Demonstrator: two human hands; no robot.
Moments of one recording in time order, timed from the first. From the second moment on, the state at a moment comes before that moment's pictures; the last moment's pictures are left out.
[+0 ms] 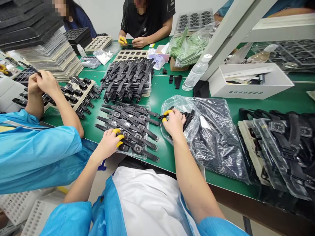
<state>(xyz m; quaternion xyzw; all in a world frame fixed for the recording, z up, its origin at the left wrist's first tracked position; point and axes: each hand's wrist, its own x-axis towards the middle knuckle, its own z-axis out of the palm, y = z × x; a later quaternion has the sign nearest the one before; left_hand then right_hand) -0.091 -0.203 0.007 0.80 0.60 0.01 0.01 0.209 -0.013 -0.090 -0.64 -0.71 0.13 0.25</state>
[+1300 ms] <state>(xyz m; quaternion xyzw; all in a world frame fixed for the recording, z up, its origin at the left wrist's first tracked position) -0.053 -0.234 0.008 0.77 0.63 -0.08 -0.05 0.203 -0.009 -0.070 -0.53 -0.61 0.15 0.57</state>
